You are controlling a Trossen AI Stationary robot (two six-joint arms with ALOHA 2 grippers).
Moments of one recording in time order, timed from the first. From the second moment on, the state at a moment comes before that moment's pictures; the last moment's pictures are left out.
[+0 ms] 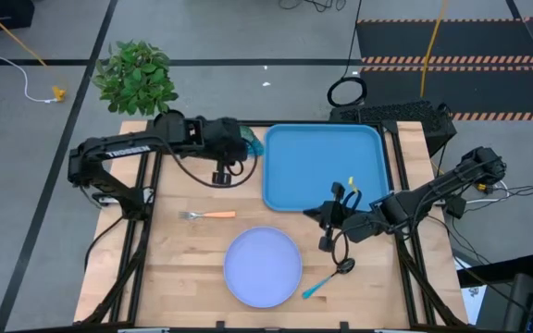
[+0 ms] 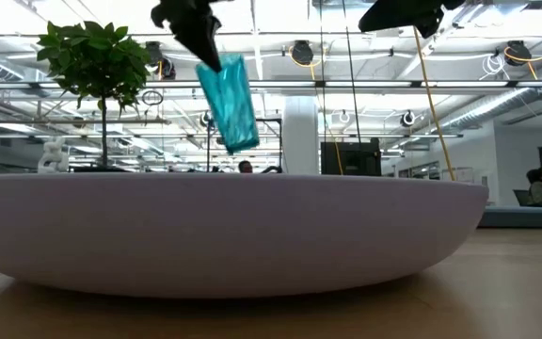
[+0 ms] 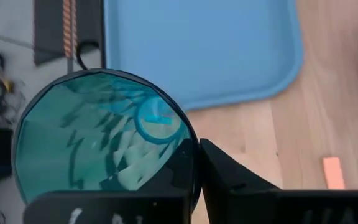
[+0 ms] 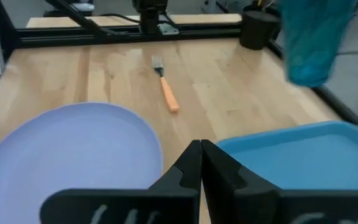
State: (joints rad) left arm 0.21 1.50 1.54 -0.99 -0.18 0.48; right arm 0.44 1.21 0.86 -0.25 0.62 0.35
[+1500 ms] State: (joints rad) left arm 0.19 1.64 1.58 -0.59 0.06 0.84; right arm 0.49 1.20 0.89 -0.25 0.95 0.28
